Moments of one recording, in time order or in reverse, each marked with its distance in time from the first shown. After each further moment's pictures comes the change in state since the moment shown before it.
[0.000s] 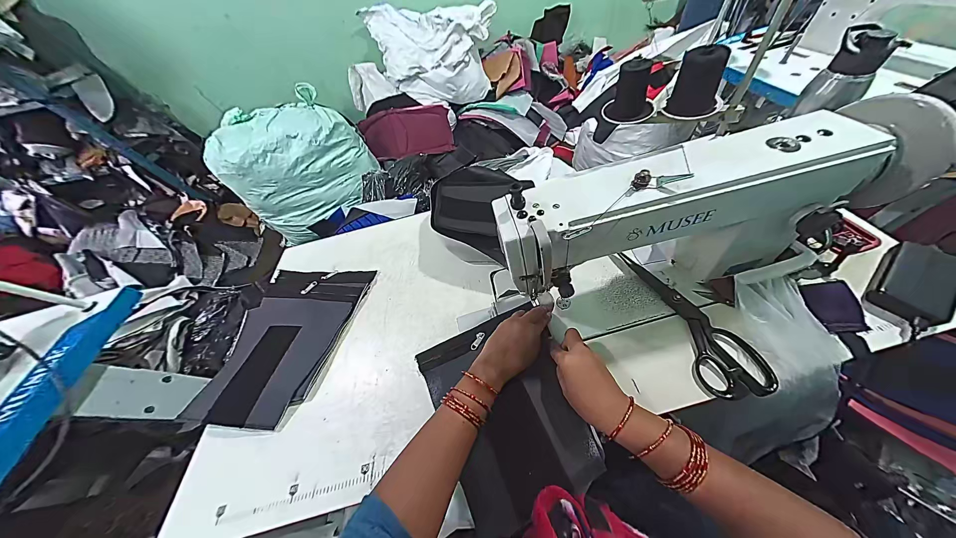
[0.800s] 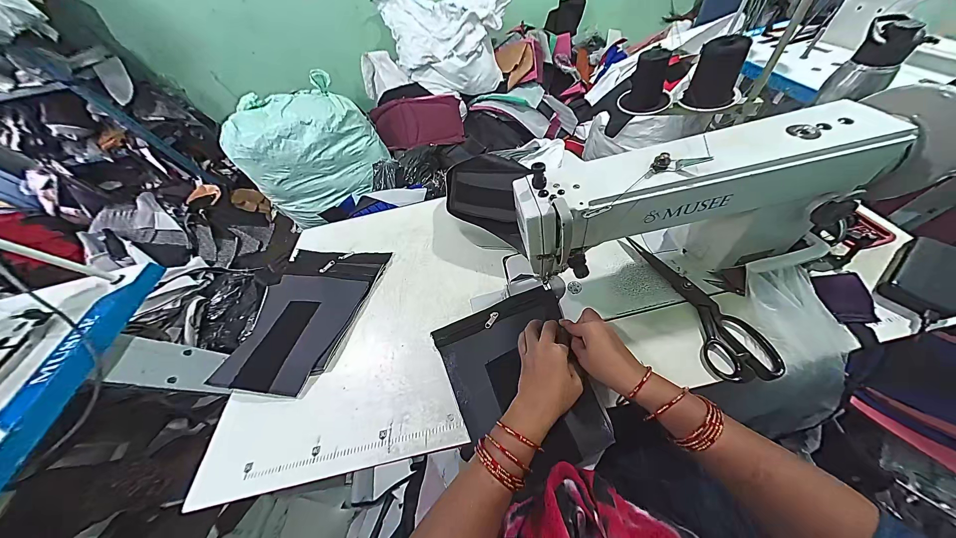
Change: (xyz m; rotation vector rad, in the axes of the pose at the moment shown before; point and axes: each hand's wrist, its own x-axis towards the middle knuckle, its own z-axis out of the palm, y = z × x) left_hand -0.042 0.090 0.004 -0.143 -0.035 -0.458; right_hand 0.003 0.013 -0.015 0.204 -0.012 -0.021
